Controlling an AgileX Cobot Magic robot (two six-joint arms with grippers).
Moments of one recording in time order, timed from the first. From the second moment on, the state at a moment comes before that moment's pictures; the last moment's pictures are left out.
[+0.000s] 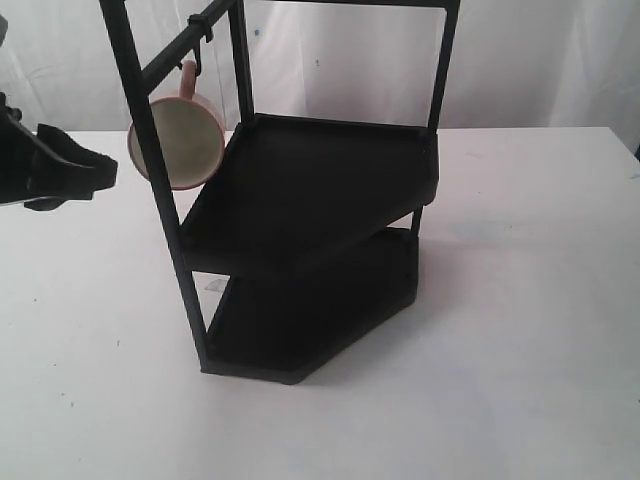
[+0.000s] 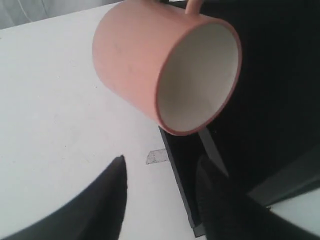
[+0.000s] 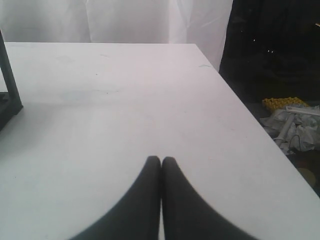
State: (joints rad) left arm -0.17 1.08 -0.82 -0.53 0.47 0.52; right arm -0.13 0.00 0.01 -0.05 0.32 -0.01
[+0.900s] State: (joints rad) left arm -0.17 1.22 -0.83 -0.68 0.31 0.52; right arm -0.13 0.00 0.01 -0.05 0.32 -0.01
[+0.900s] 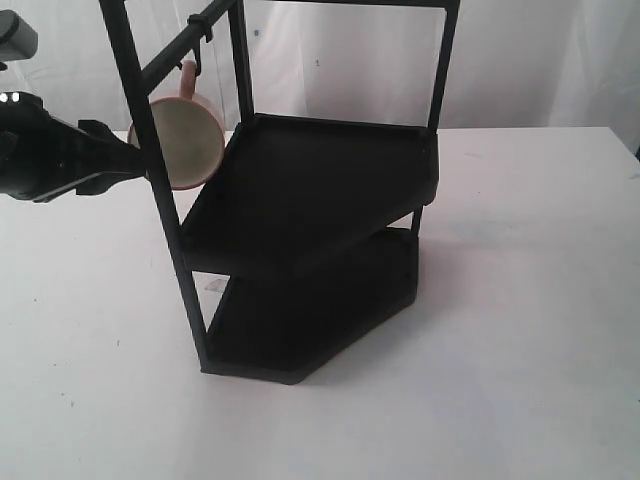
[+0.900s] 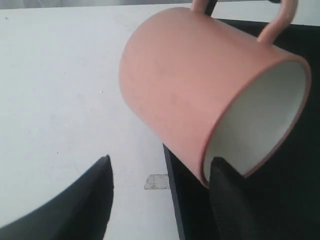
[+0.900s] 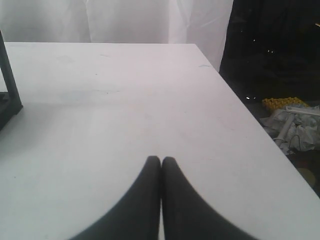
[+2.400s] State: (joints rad) left arm -0.17 1.41 -0.98 -0.68 0.28 0.64; right arm -0.13 0.00 0.01 -0.05 0.32 -0.01
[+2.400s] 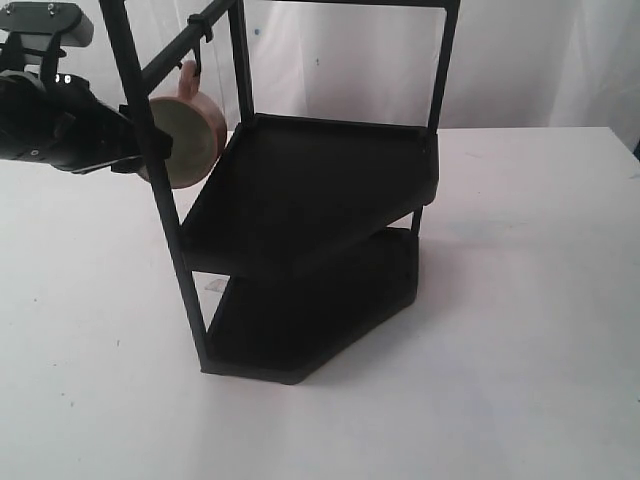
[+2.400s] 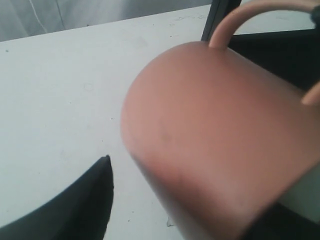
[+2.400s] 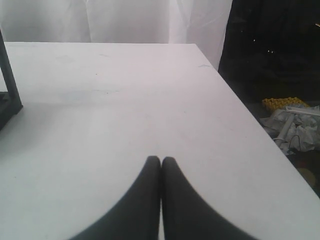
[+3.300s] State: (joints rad) left arm -0.17 1.41 -0.98 -0.68 0.29 0.64; right arm -0.13 0.00 0.01 -0.05 0.32 0.02
